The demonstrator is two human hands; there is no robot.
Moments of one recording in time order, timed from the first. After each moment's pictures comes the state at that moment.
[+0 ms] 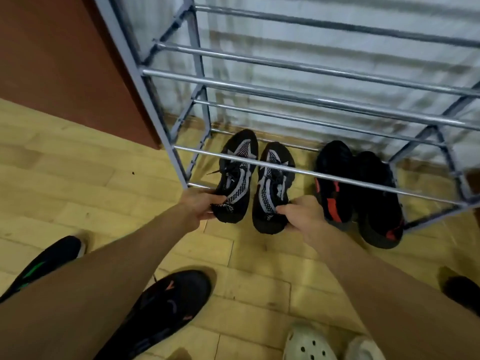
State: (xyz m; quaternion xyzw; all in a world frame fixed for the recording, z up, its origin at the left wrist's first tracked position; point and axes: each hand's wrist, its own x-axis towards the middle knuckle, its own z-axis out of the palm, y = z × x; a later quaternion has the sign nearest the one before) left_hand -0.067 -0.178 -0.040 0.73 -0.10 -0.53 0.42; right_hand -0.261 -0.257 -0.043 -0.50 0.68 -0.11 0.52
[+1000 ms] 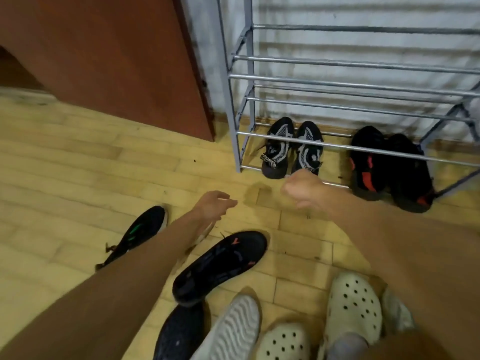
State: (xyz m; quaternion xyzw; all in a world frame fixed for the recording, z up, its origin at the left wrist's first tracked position) left_hand -0.024 -0.022 0.018 0.81 -0.23 -0.47 0.27; right_hand -0.197 -0.144 0.050 -0.65 0.59 0.03 0.48
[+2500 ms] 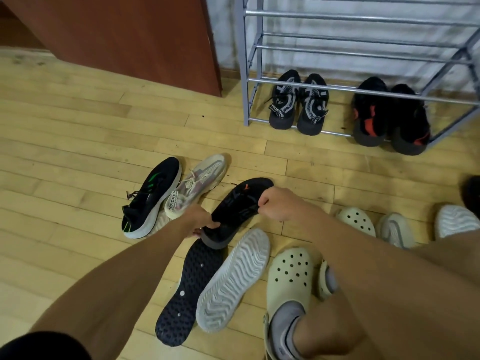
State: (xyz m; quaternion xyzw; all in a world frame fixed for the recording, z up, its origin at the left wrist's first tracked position) left_hand -0.025 0.132 -0.033 0.83 -0.17 -0.52 0.08; right_hand -0.208 0.026 0.035 -0.73 0.47 0.19 0.47
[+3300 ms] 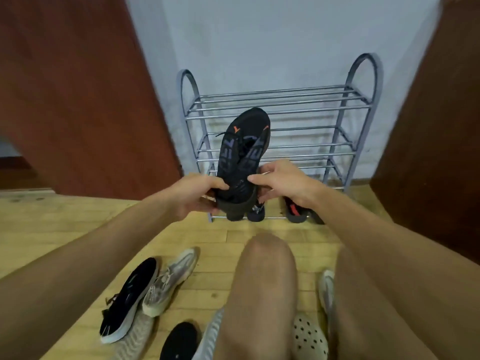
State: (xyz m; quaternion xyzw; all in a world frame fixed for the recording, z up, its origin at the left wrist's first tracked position) left_hand -0.154 0.068 0.317 0.71 -0.38 -0.47 0.36; right_hand -0.331 -0.009 0.299 -0.67 0.43 -0.23 0.57
